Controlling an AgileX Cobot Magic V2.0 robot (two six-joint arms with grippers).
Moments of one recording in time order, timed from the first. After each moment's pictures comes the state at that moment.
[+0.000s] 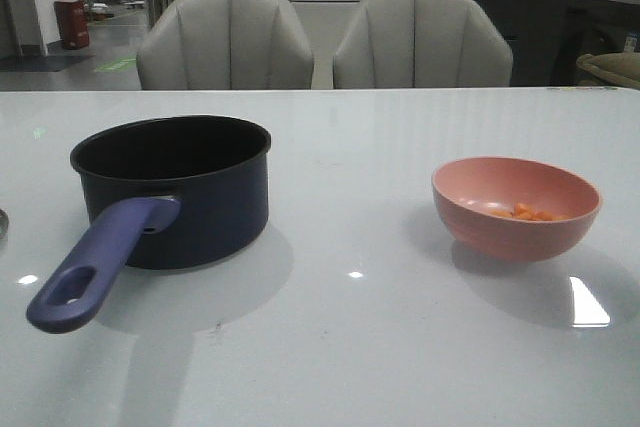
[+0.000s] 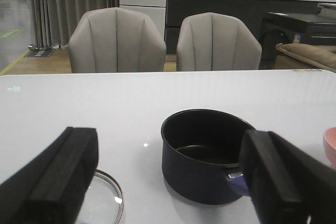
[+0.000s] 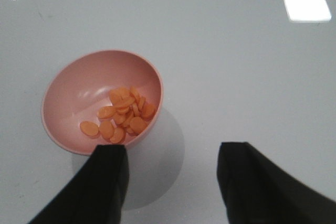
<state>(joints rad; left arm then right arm) -0.20 0.00 -0.27 -0.09 0.37 0.00 0.12 0.97 -0.60 0.03 0.34 0.12</state>
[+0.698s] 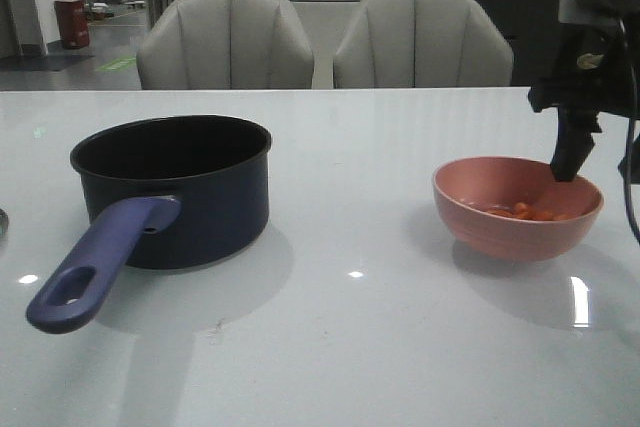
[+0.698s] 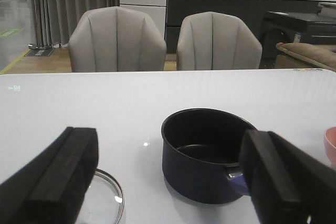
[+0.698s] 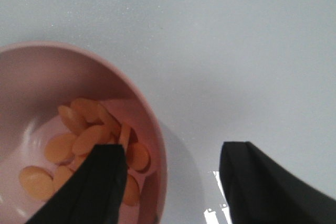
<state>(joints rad) -0.20 0.00 -0.27 -0.09 0.37 0.00 0.12 1.74 -1.13 0.08 0.55 0.13</state>
